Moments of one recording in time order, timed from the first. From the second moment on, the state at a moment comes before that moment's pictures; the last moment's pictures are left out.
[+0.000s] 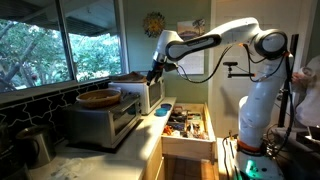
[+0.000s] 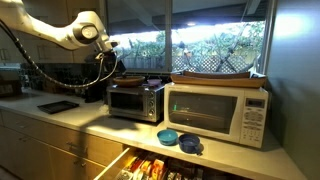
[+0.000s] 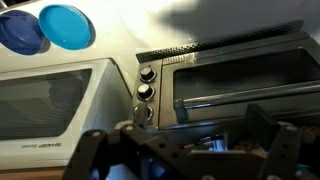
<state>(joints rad) -0.05 -0.32 0.06 -2.07 -0.11 2.22 0.18</state>
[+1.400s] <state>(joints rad) -0.10 -0.04 0.01 -1.83 -0.37 2.55 0.14</state>
